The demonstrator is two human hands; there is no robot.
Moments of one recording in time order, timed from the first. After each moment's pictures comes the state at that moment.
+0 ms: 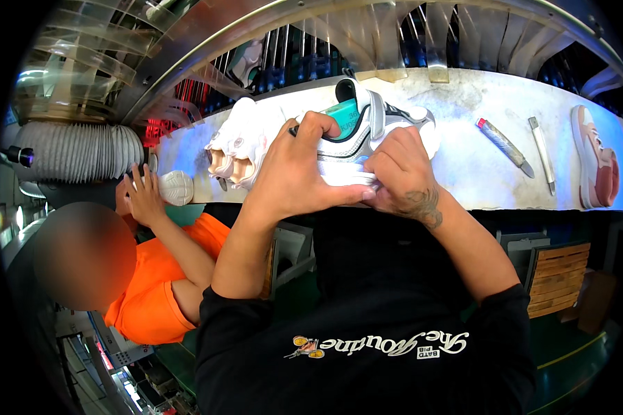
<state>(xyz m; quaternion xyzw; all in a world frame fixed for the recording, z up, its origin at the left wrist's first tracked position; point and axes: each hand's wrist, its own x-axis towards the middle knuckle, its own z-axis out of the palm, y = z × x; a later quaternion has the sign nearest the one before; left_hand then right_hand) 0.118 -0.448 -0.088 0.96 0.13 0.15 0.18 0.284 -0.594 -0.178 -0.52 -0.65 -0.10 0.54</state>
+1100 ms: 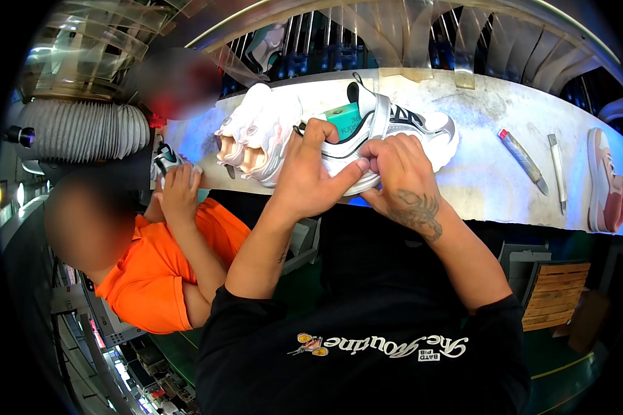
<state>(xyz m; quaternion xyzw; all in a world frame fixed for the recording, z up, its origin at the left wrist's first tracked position) 0.093 -0.444 -0.129 0.92 0.25 0.17 0.27 0.255 -0.576 -0.183 -0.59 -0.63 0.00 0.51</state>
